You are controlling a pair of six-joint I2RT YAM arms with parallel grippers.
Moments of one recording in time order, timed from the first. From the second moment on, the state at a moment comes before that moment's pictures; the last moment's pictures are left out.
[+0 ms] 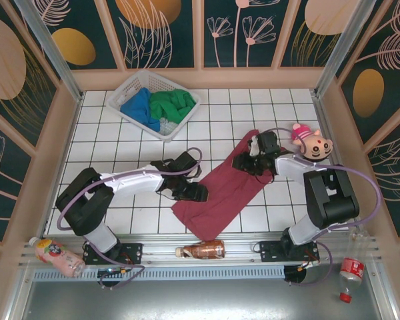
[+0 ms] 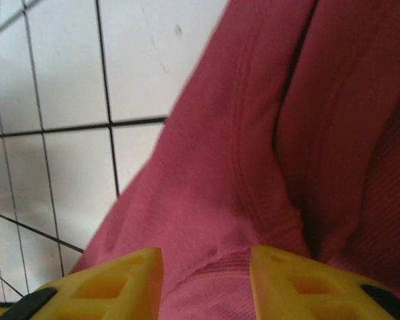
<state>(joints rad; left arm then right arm) -0.83 1.64 0.93 -0.48 0.34 -0.67 0.30 1.57 0.75 -0.20 -0.47 0.53</state>
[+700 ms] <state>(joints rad) -0.75 1.65 1.01 -0.49 0.30 -0.59 0.26 2.02 1.25 -0.19 -0.41 0.23</state>
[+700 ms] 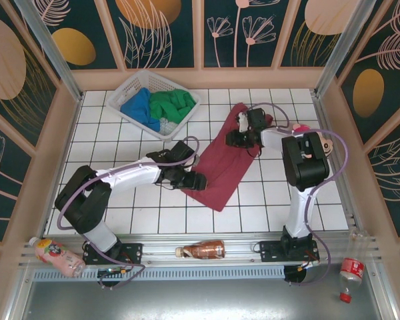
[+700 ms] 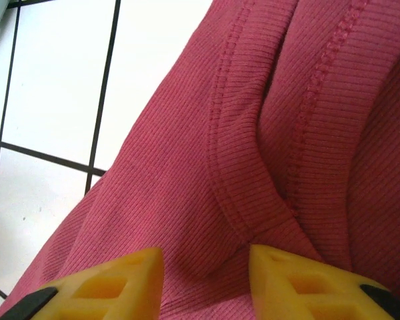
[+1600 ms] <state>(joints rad) -0.46 1.35 0.90 -0.61 0.26 -0.57 0.95 1.48 0.70 -0.12 -0.08 0.07</state>
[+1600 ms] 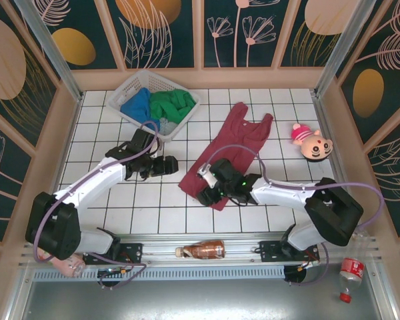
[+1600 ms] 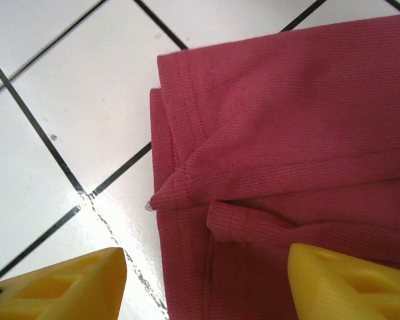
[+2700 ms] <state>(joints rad) -0.46 1.29 0.83 -0.65 0.24 -0.59 0.99 1.72 0.89 -0.20 -0.09 0.17</state>
